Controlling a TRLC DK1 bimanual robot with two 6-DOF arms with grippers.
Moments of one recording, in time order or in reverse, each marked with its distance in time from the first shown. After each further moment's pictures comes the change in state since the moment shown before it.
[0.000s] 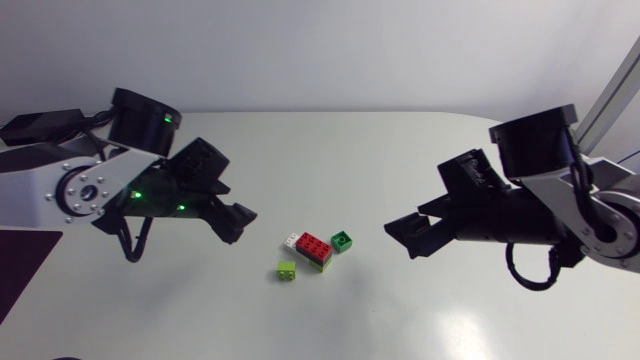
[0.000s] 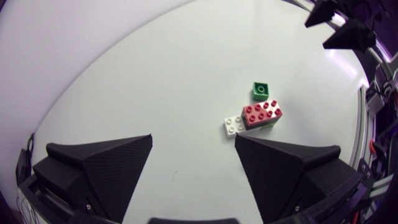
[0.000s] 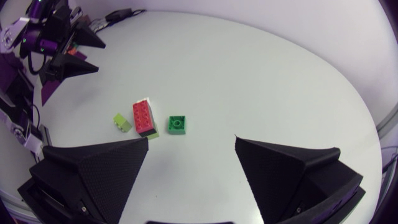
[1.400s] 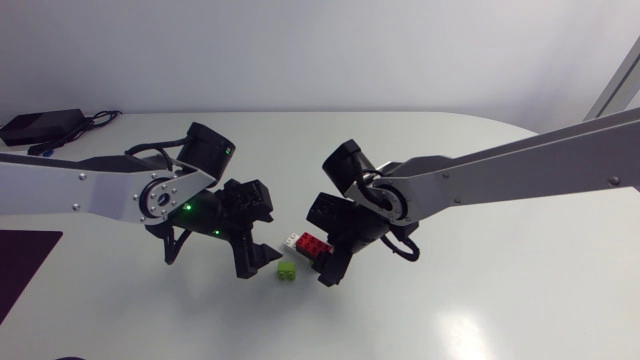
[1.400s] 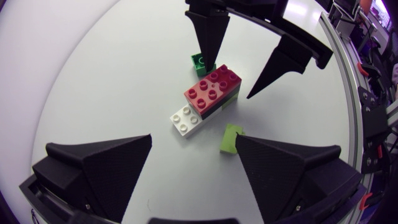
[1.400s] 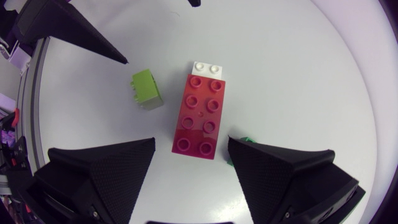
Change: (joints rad) left arm -0.061 0.233 0.043 0.005 0.175 0.384; right arm 0.294 0.677 0.368 -0.039 0.040 -0.330
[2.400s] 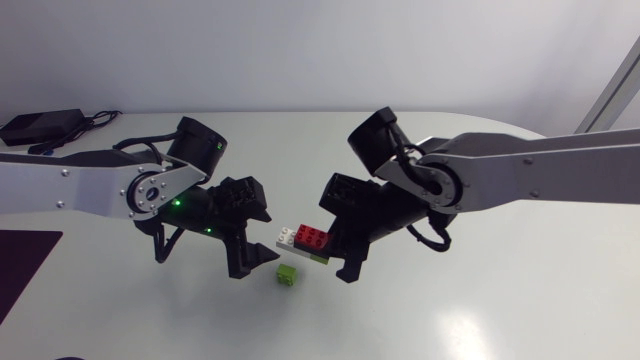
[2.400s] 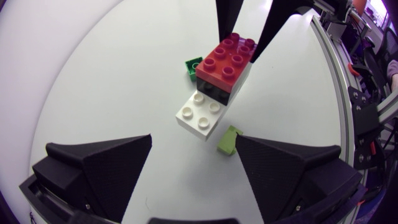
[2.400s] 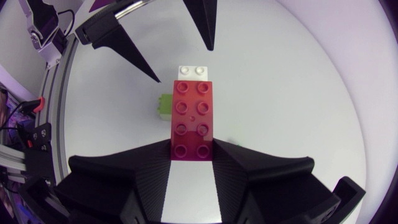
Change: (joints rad) left arm 0.020 -0.041 0.006 -0.059 0.059 0.026; right arm -0.022 -0.225 -0.048 -0.073 -0.106 -0.109
